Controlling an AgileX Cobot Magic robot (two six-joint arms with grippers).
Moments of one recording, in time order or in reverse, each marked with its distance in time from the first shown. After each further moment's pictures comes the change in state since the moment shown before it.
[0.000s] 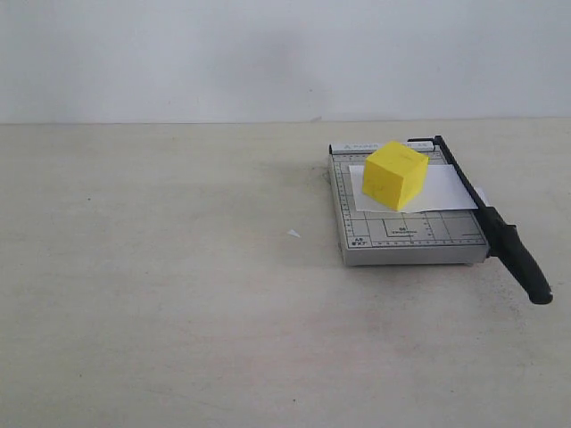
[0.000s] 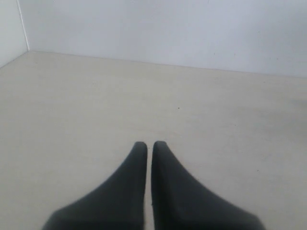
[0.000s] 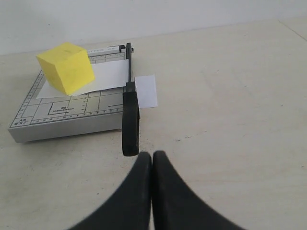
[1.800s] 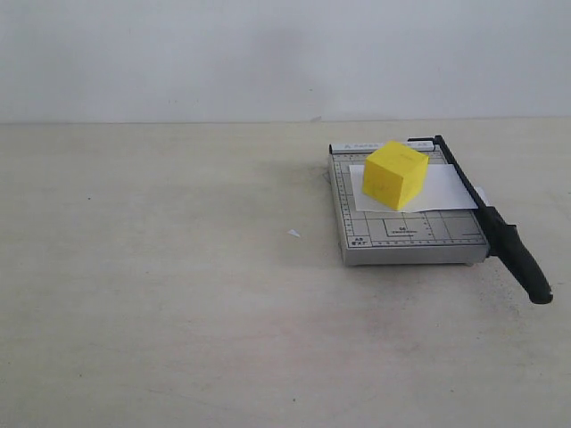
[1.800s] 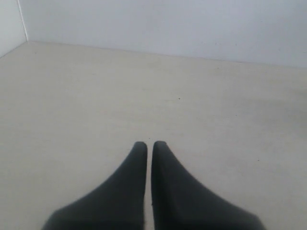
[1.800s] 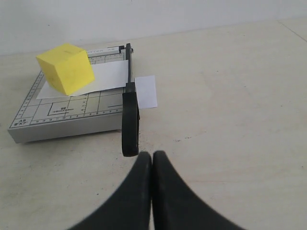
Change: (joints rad) left arm 0.000 0.000 0.000 0.000 0.033 0.000; right arm 0.000 -0.002 0.000 -0.002 0.000 0.003
